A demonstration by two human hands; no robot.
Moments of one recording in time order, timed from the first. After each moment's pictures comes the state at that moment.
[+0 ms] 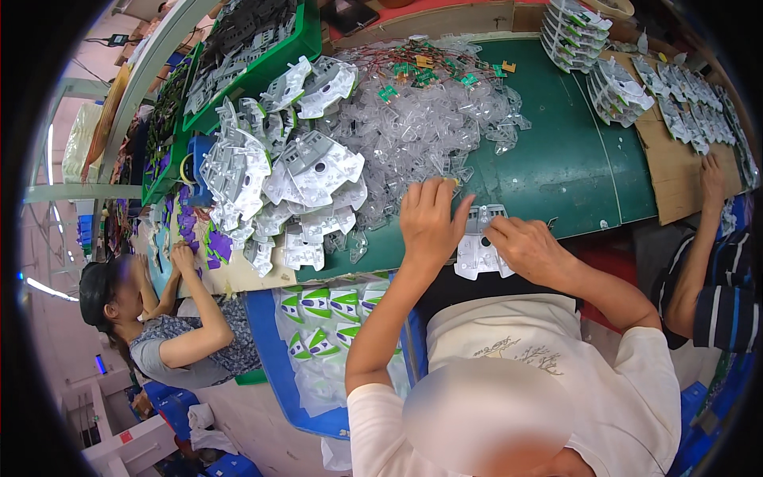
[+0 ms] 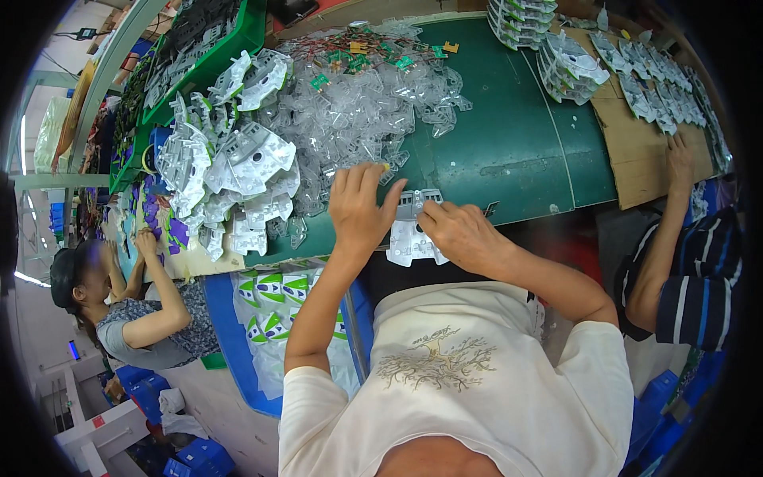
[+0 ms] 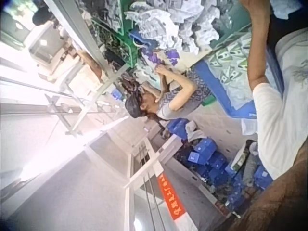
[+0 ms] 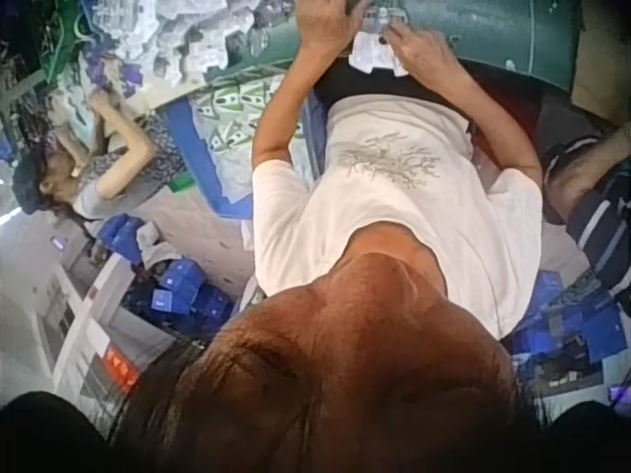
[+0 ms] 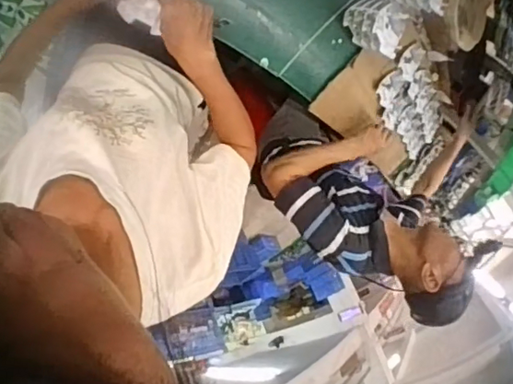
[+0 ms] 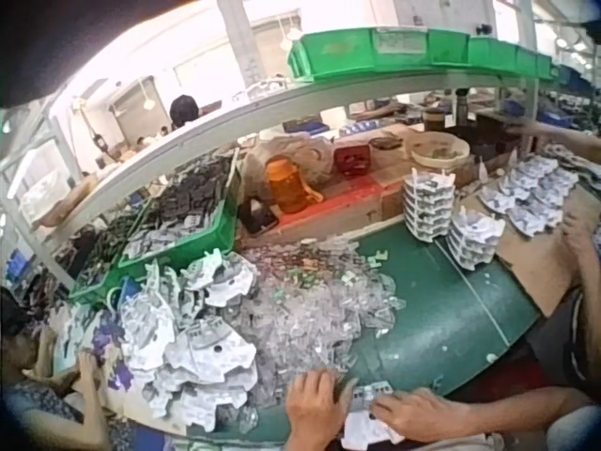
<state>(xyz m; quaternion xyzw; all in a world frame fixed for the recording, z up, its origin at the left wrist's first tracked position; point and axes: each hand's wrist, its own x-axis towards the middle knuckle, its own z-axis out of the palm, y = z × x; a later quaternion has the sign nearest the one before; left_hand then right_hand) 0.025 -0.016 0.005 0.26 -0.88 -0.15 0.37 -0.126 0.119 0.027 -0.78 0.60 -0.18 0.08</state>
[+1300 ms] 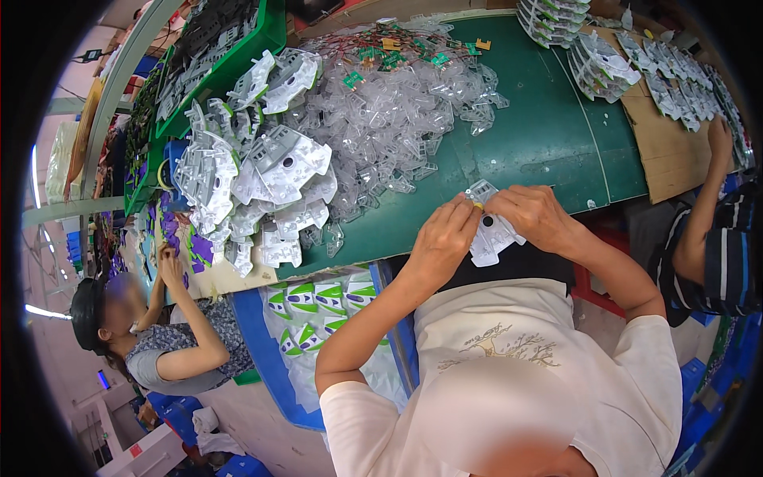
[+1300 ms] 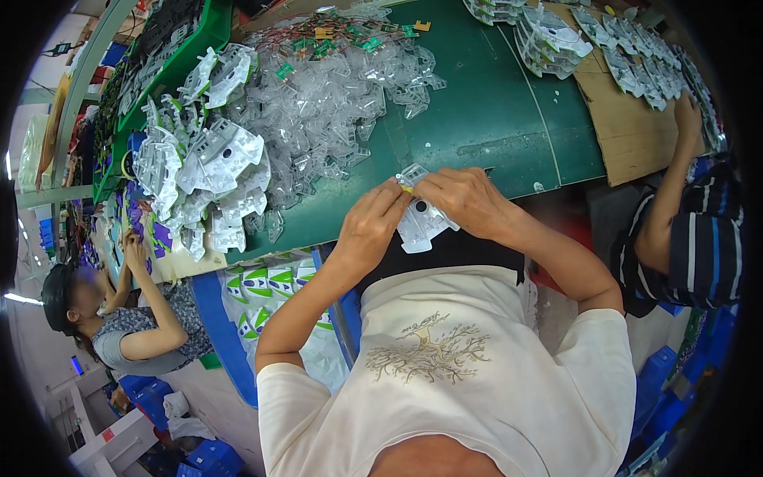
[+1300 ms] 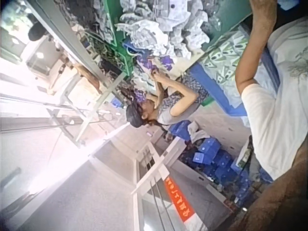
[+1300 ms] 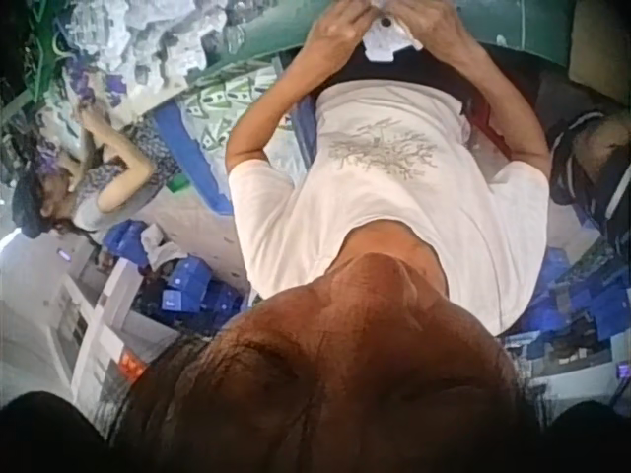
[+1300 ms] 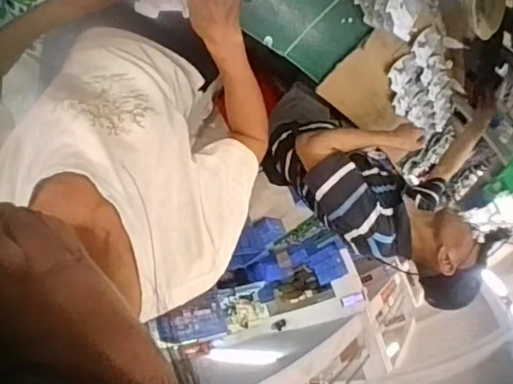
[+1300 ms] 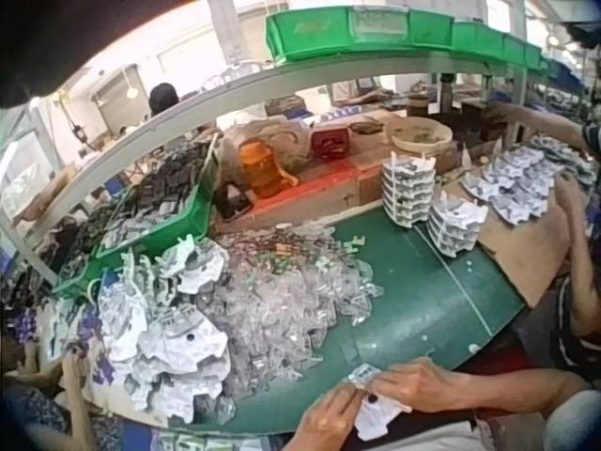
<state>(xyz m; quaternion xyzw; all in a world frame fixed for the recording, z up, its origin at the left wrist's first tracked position) 0.028 0.023 -0.001 0.10 -0.95 -0.18 0.23 -0.166 0.122 0.020 -0.76 0.58 -0.28 0.06</state>
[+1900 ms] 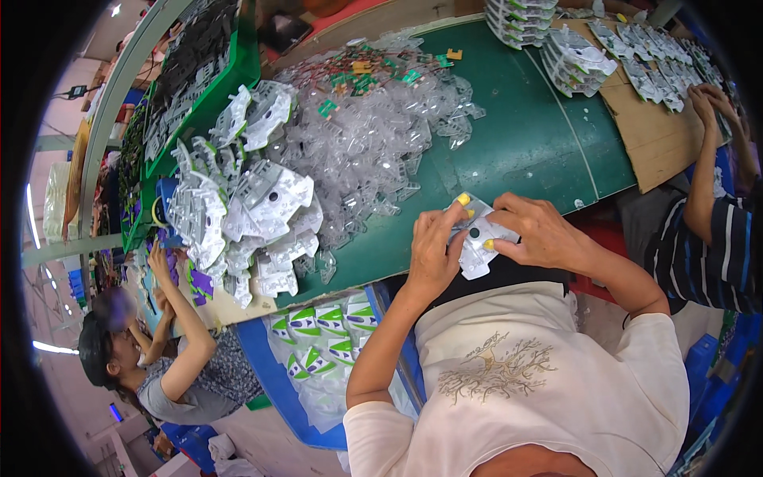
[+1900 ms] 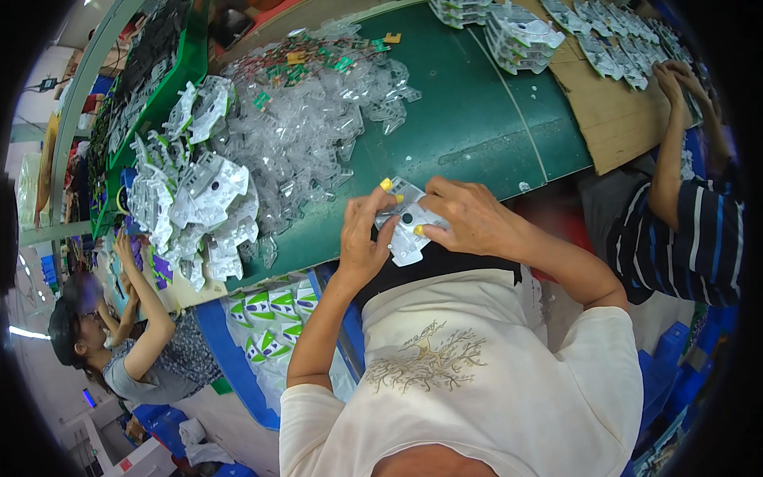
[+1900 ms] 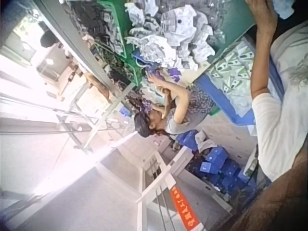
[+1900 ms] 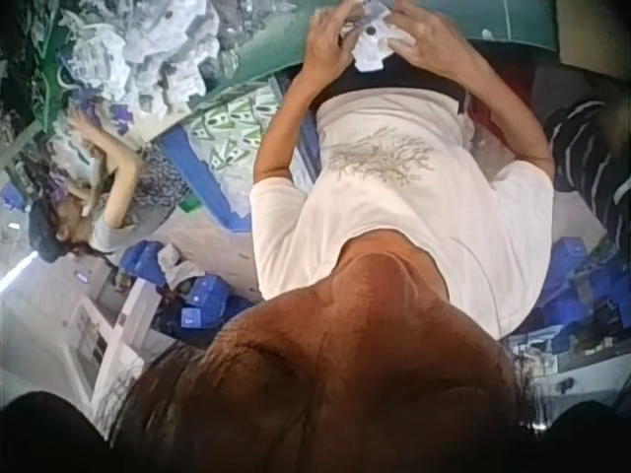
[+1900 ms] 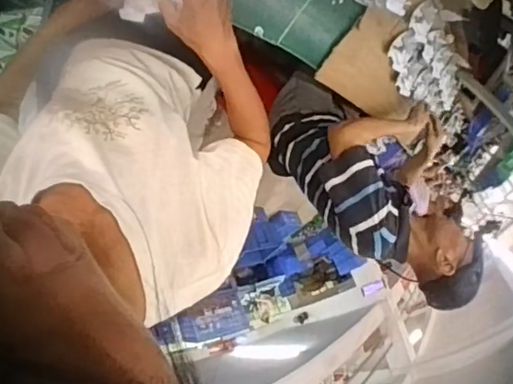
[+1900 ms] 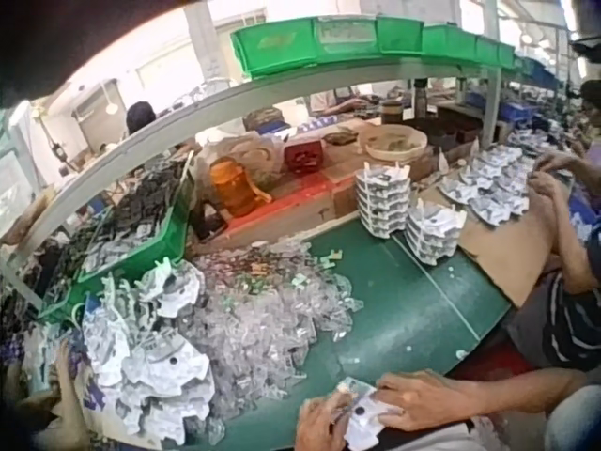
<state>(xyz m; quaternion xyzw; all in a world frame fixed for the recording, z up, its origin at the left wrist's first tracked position) 0.012 0.029 -0.016 0.15 -0.85 -0.38 0.33 -0.173 0.150 0.039 -0.67 0.66 -0.27 0.20</state>
